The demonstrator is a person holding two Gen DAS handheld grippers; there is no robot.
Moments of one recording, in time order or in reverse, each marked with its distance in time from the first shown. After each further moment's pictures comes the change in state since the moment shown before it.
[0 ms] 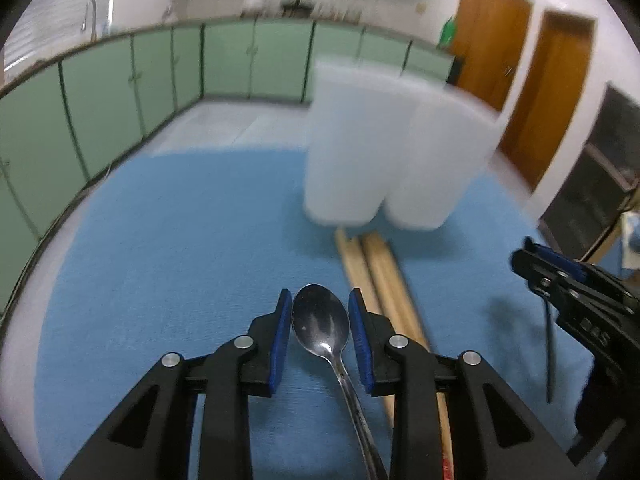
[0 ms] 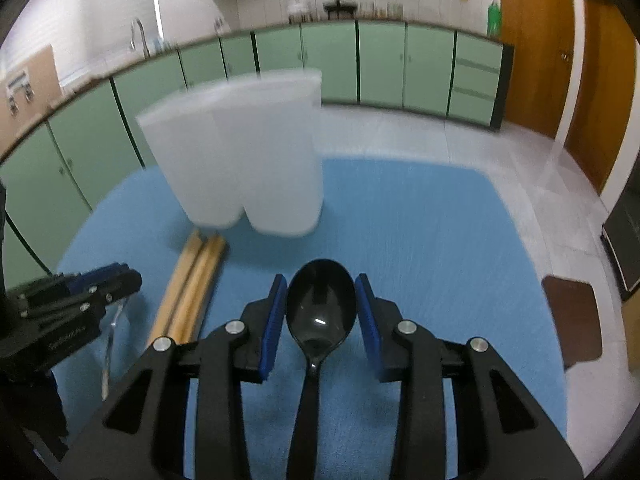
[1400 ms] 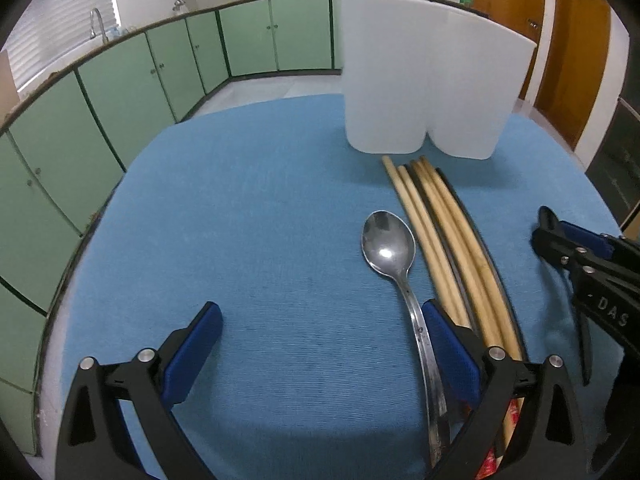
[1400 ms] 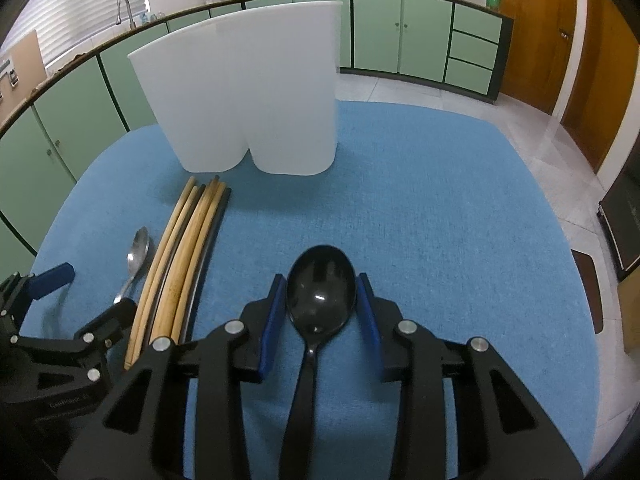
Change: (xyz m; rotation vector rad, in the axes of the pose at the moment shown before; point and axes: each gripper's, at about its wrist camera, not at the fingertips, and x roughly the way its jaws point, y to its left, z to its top) left arm 0.005 -0.018 -0.049 0.072 0.178 0.228; right arm 0.040 0.017 -0.032 -0.002 0.193 -0.063
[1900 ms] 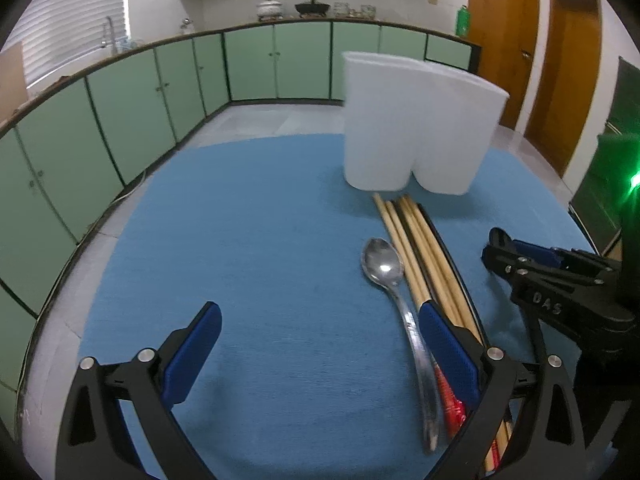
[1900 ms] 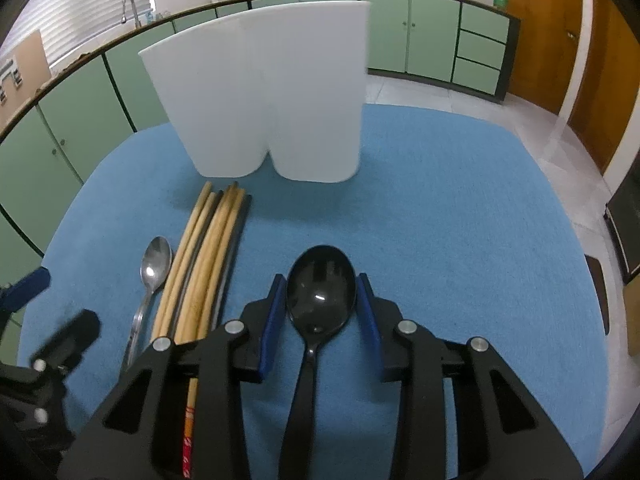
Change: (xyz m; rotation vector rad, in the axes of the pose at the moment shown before) left arm -0.037 0.011 -0.015 -0.029 -0.102 -0.057; right arm 0.001 -0.006 0.003 0.013 0.006 0.040
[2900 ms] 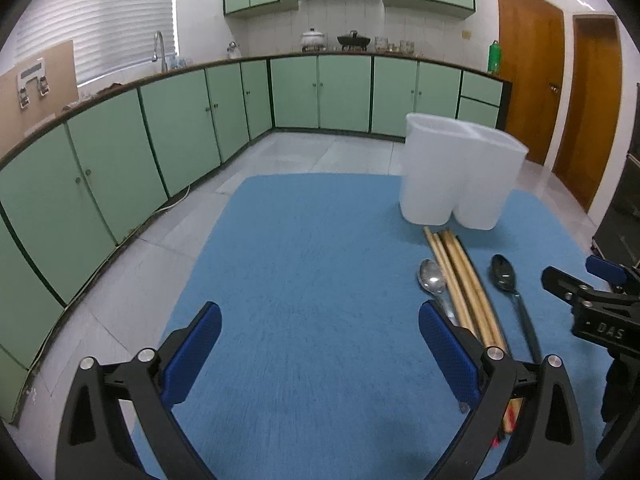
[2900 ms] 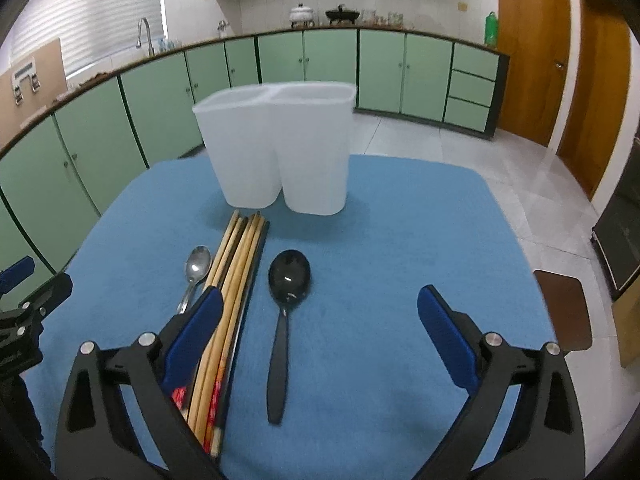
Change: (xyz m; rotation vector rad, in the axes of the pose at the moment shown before) left arm -0.062 0.038 -0.021 -0.082 -0.122 0.129; right arm -0.055 0.018 -0.013 -0.036 -0.128 -0.021
